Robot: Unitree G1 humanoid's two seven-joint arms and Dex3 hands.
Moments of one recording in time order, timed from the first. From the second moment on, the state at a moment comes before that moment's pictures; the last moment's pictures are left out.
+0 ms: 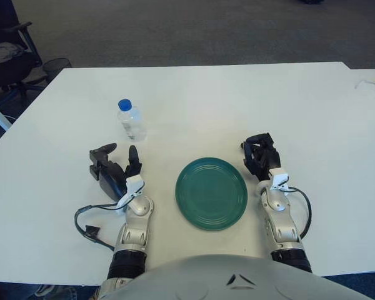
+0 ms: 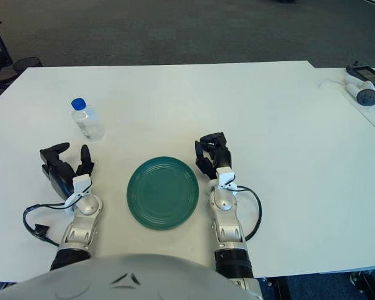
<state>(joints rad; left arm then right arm) 0.12 -0.12 0.03 0.24 0.39 -0.22 0.93 0.12 0.11 0.03 0.10 -0.08 -0.09 -0.17</state>
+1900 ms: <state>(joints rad) -0.04 0.00 0.02 0.46 0.24 -0.43 0.48 0.08 0.09 0.00 0.18 -0.06 -0.17 -0.12</state>
